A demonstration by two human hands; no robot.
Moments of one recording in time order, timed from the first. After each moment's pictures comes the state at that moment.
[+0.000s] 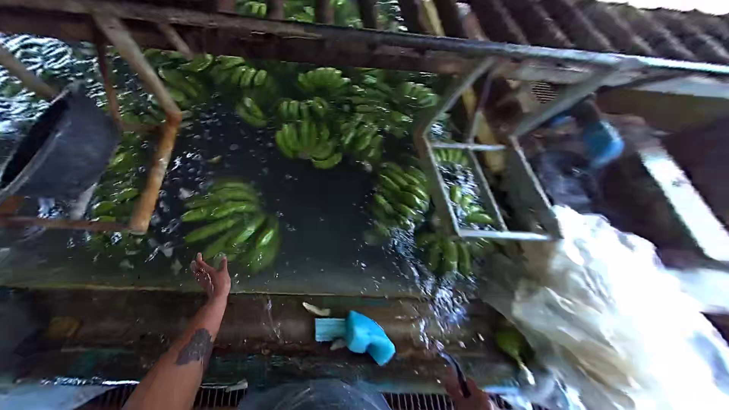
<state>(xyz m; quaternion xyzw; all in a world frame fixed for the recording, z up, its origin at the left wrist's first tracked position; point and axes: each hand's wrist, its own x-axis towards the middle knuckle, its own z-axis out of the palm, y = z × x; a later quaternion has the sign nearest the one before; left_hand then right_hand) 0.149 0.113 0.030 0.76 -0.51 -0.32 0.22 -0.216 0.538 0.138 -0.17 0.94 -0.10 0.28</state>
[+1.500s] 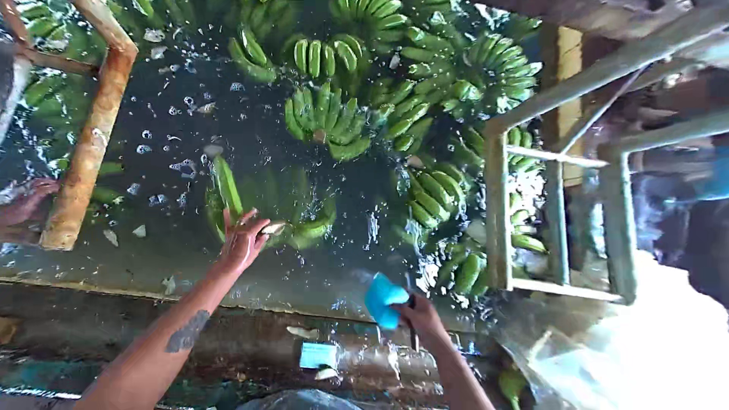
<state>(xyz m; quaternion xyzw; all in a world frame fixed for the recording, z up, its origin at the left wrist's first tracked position) 0.042 0.045 0.010 0.49 -0.82 -0.27 0.12 -0.305 0.305 0.077 -0.17 0.82 -0.22 0.50</state>
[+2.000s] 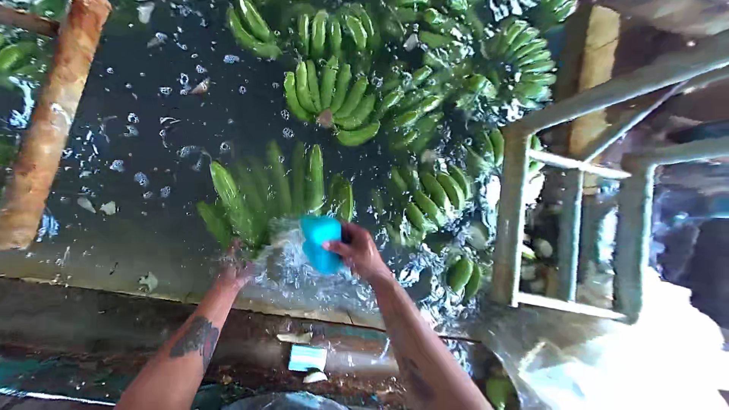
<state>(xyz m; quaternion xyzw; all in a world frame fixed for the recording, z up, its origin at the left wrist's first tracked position) 0.040 0.113 -0.037 0.68 -0.09 -0.65 0.31 -0.237 0.121 0.100 -0.36 0.65 -0.33 0.58</state>
